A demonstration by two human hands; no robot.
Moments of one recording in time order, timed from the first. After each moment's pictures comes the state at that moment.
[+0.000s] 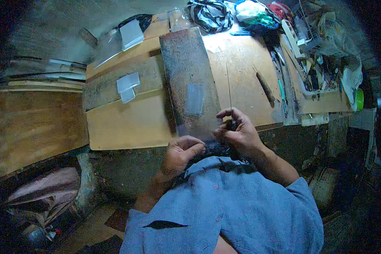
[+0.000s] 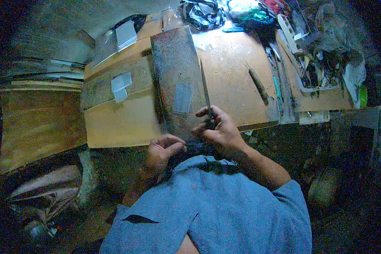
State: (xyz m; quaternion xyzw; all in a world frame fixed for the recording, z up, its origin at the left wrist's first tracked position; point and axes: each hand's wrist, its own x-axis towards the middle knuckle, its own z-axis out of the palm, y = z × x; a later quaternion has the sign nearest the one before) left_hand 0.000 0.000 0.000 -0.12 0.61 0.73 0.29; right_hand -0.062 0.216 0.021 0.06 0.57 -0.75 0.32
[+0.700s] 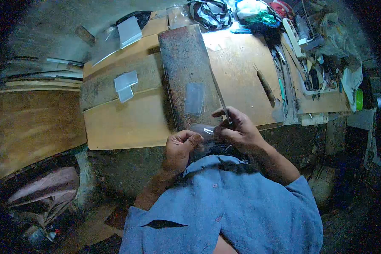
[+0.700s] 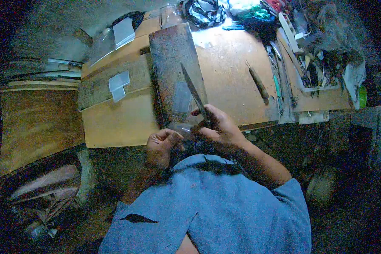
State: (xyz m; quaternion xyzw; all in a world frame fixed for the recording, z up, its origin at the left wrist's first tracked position) left_hand -0.015 0.014 0.002 -0.18 0.54 0.80 0.22; right_hand -0.074 0.215 0.019 -0.02 0.61 -0.72 0.33
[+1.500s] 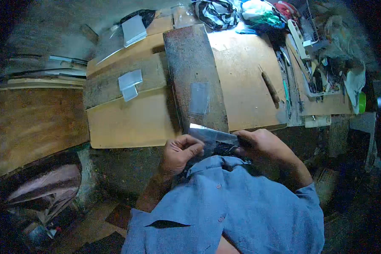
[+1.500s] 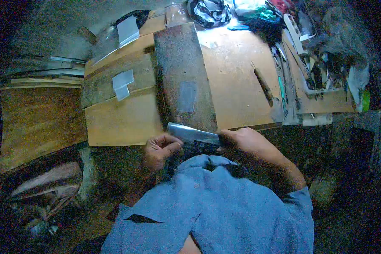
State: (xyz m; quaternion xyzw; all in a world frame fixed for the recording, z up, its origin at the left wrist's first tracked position) left_hand -0.009 -0.008 0.013 -0.13 0.59 0.76 0.22; right_hand -0.072 0.253 0.060 -0.21 0.83 -0.30 0.42
